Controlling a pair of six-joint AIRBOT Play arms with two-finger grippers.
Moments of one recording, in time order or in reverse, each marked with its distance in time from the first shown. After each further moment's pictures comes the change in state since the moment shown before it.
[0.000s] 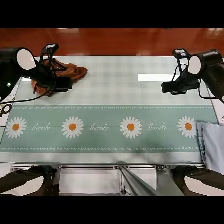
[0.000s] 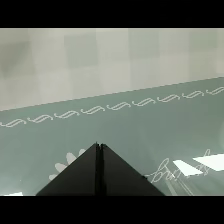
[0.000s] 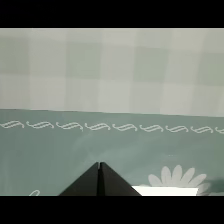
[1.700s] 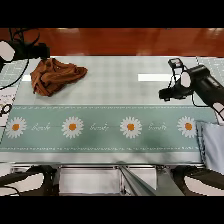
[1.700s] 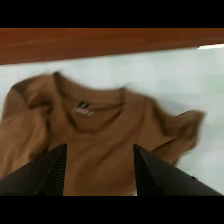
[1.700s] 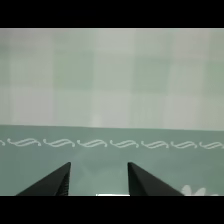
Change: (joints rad) left arm 0.227 -0.087 0.092 0.150 0.575 0.174; right arm 0.001 0.000 -0.195 -0.032 -0.203 0.037
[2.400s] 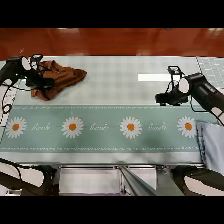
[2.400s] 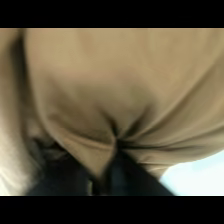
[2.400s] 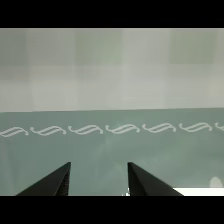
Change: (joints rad) left arm 0.111 -0.354 0.076 0.004 -0.413 0.006; right arm 0.000 0.029 -0.073 0.084 -0.055 0.068
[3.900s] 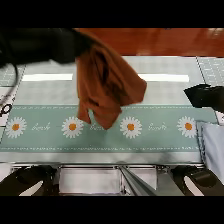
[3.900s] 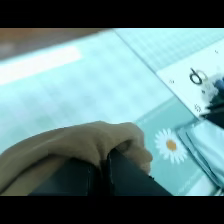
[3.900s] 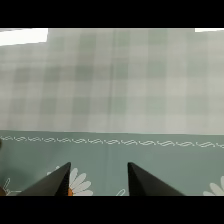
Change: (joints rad) left arm -0.639 0.805 -0.040 -0.447 0.140 -0.116; right arm 0.000 0.729 -0.001 0.187 0.113 -0.034
